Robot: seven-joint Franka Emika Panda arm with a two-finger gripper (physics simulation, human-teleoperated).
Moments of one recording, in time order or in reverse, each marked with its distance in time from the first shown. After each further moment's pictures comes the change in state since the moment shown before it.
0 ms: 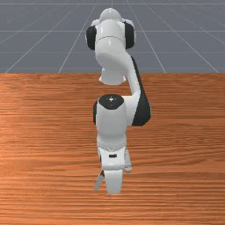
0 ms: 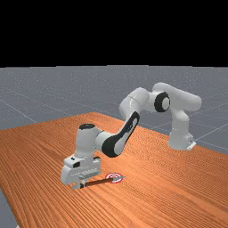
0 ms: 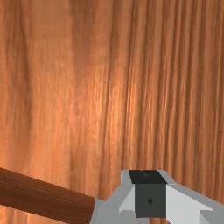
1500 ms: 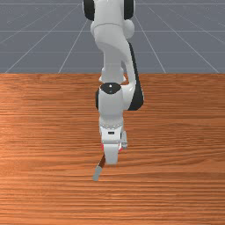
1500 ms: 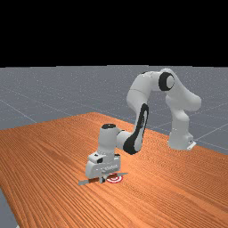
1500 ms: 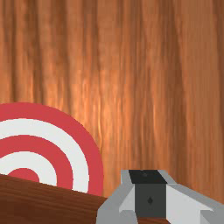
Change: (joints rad) arm -0.025 -0.371 -0.011 -0.806 0.001 0.432 0.071
